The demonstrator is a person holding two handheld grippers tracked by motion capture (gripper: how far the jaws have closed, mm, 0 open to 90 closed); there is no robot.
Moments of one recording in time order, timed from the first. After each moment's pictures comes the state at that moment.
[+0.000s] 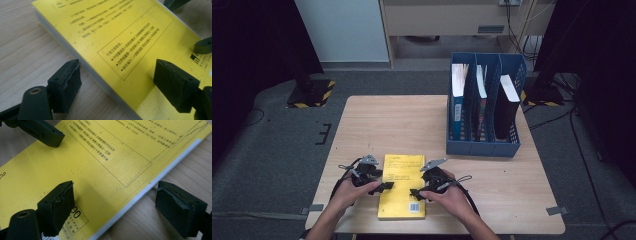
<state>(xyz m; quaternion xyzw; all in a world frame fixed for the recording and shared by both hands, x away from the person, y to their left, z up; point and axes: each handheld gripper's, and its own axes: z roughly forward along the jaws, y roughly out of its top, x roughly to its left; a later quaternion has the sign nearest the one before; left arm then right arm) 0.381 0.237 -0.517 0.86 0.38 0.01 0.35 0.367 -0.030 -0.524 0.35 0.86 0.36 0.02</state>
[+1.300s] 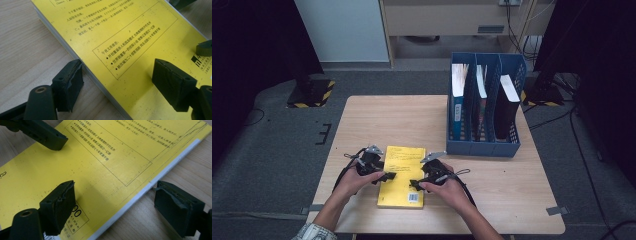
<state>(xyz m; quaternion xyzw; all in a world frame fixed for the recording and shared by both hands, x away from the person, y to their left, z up) 0.414 0.232 -0.514 0.86 0.39 0.02 0.33 0.392 -0.027 -0.525 0.37 0.85 0.37 0.03</state>
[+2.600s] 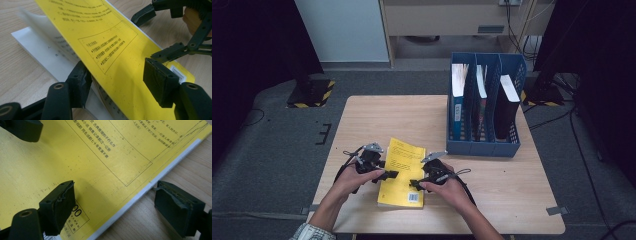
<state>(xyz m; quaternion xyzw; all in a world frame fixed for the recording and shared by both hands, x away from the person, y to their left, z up) 0.409 0.223 -0.485 0.87 0.34 -0.02 0.36 0.393 -0.028 -0.525 0.37 0.85 0.37 0.03</state>
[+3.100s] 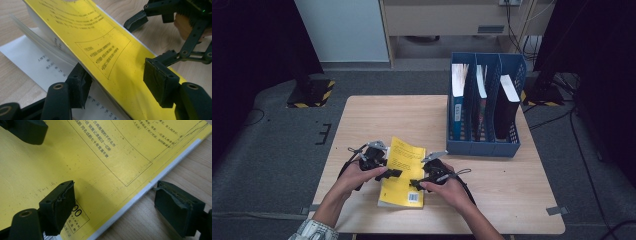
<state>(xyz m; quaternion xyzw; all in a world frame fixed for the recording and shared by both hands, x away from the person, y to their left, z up) 0.416 0.216 -0.479 0.87 0.33 -0.04 0.37 0.393 -0.030 -0.526 0.37 0.85 0.38 0.02</state>
